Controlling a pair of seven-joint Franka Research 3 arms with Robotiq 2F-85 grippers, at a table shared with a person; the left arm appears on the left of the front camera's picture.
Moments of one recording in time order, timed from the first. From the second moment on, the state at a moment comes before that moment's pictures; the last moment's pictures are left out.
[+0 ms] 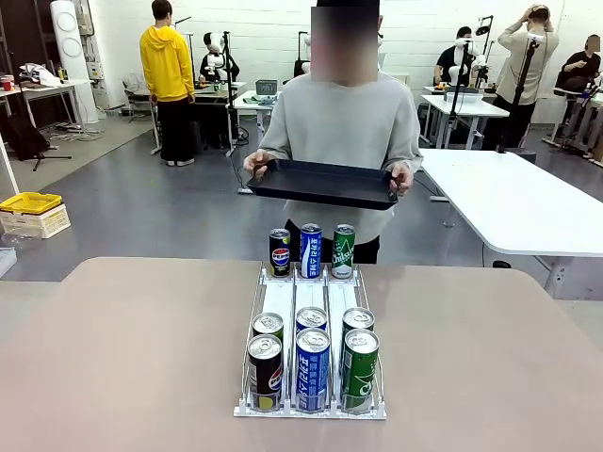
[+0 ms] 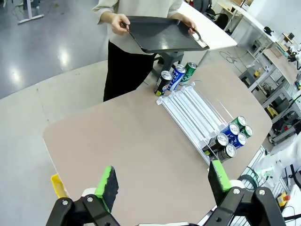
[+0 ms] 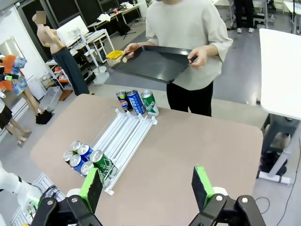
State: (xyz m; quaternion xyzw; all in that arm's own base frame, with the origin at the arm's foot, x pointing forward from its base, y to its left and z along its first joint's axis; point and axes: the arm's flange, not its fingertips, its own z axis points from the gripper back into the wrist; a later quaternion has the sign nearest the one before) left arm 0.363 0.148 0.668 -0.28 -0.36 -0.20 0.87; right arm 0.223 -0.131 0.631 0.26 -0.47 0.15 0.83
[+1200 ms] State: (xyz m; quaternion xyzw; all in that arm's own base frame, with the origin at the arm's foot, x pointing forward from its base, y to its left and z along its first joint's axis) left arm 0.363 0.148 0.668 -0.28 -0.36 -0.20 0.87; right arm 0.223 -0.131 0.631 0.26 -0.47 0.15 0.83
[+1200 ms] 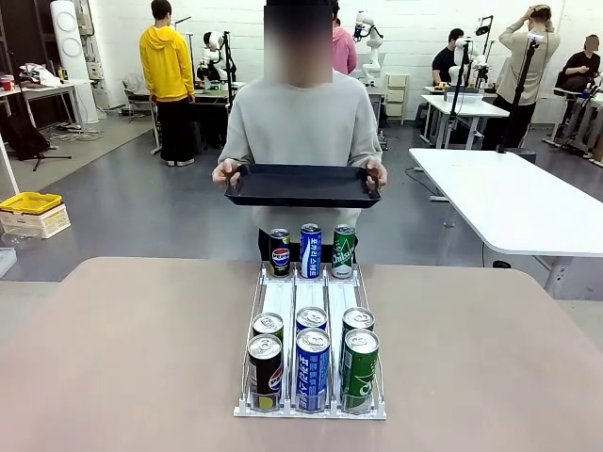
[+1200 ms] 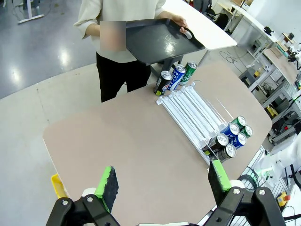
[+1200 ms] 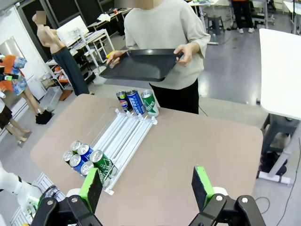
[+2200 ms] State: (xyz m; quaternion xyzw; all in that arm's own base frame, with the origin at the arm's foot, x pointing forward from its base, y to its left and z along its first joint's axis) left arm 0.363 0.148 0.668 -0.28 -0.36 -0.20 0.87; right arm 0.223 -0.131 0.631 0.26 -0.47 0.15 0.83
